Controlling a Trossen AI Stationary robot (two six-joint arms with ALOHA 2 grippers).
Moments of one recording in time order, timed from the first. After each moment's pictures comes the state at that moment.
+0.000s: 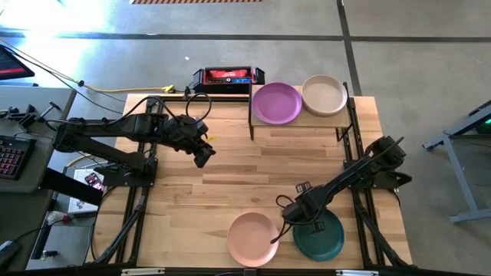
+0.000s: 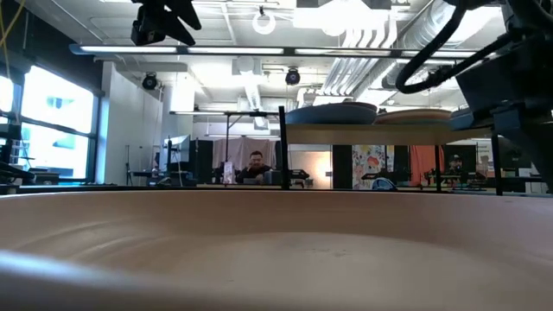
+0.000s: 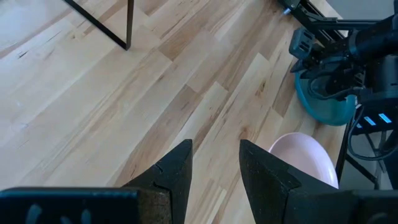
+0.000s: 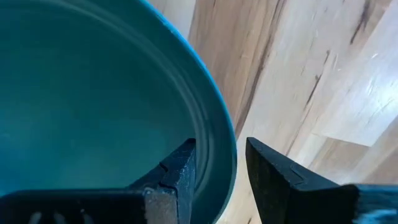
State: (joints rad) left arm 0.02 1.15 1.15 -0.81 -0.06 -0.65; right arm 0.54 1.79 1.11 -0.99 -0.08 0.29
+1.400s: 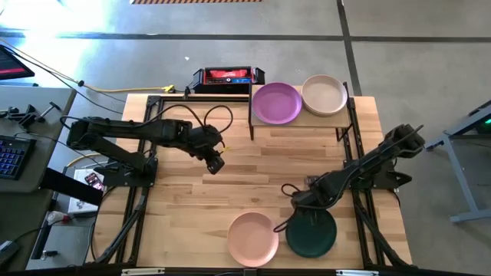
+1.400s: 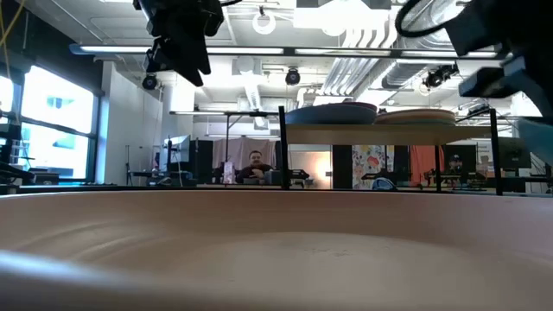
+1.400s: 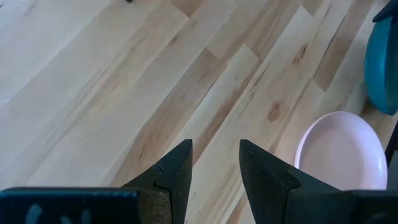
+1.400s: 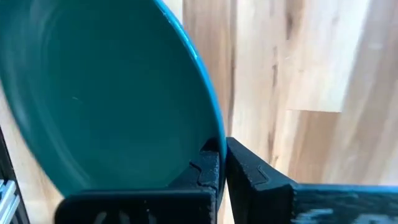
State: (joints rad) left arm 0.02 1.35 1.15 -0.81 -0.03 -0.65; right arm 0.50 1.53 1.03 -0.96 -0.09 0.48
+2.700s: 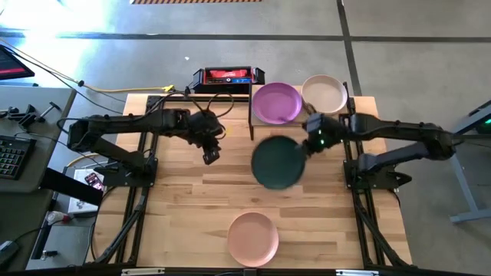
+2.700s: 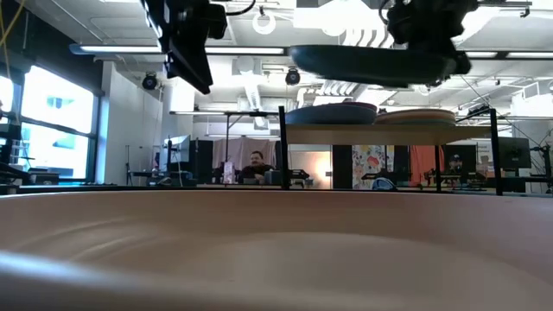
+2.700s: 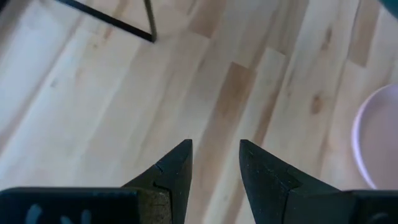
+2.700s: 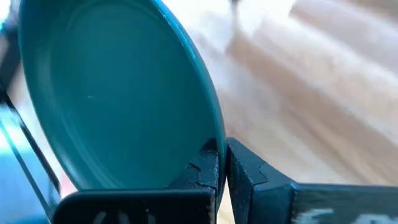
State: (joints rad) left arm 0.18 1.34 1.15 -0.81 0.01 -0.23; right arm -0.16 1.10 1.03 -0.89 -0.07 0.81
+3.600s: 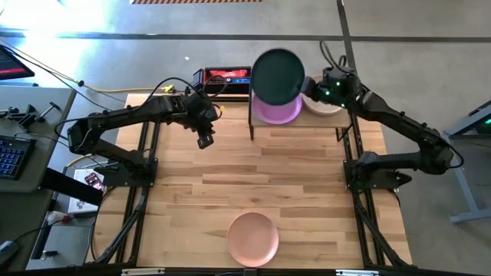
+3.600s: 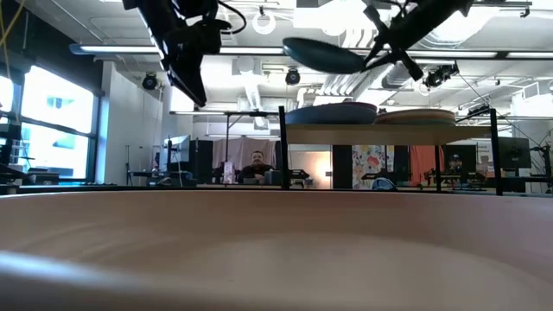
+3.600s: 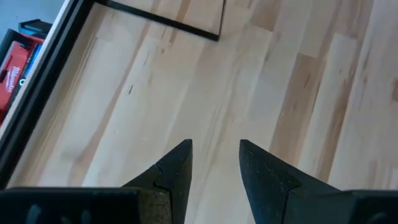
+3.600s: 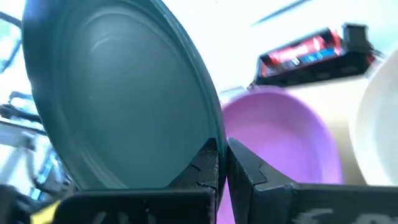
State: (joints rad) left arm 0.41 1.34 1.15 -0.85 0.01 0.07; right arm -0.68 1.10 1.03 -0.34 0.00 0.94
